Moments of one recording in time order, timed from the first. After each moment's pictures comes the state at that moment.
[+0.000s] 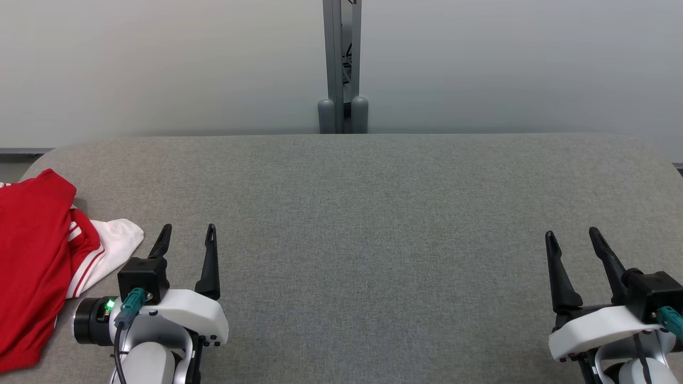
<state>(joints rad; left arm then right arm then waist) -0.19 0.09 -0.12 0.32 -0.17 0.10 -0.13 -0.09 -0.05 -0.05 0.19 0.10 0.13 -0.16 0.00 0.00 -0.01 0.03</state>
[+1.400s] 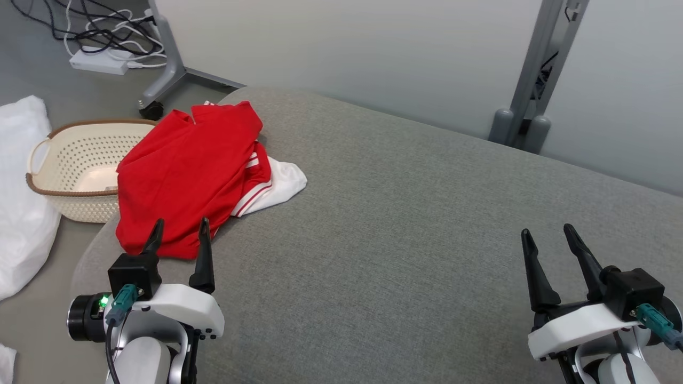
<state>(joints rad) -0.21 0.11 -0.13 0.33 -0.22 0.12 -0.15 -0.11 -0.05 0.03 0.21 0.14 0.13 -0.19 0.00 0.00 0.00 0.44</state>
